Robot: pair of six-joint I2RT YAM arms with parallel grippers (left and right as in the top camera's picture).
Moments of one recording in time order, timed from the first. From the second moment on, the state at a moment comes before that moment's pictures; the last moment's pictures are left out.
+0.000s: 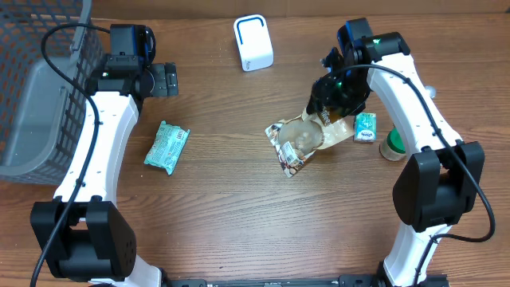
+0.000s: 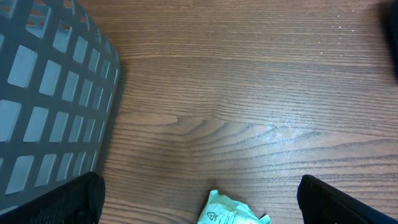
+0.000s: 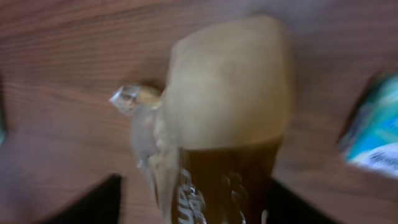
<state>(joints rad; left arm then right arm) -0.02 1.74 1.50 -0.70 -0.19 -0.07 0.20 2.02 1.82 -1.25 -0.24 0.19</state>
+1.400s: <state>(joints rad) -0.02 1.74 1.50 -0.70 -0.19 -0.07 0.57 2.02 1.55 -0.87 -0.08 0.48</state>
